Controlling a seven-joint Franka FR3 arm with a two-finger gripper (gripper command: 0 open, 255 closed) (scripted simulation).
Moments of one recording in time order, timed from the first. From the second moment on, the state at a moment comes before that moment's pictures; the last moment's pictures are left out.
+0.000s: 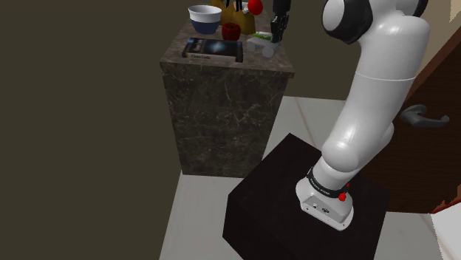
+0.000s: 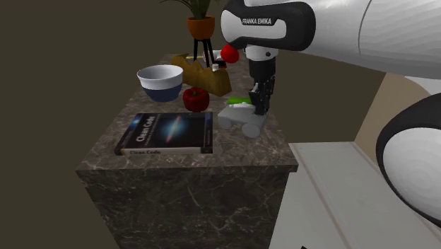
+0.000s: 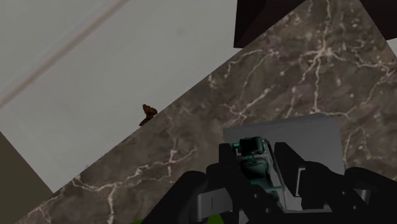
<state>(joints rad) -0.21 0.26 -0.40 -1.41 -0.02 1.58 -0.68</state>
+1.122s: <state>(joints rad) -0.24 0.31 -0.41 -1.20 0.00 1.42 -0.71</state>
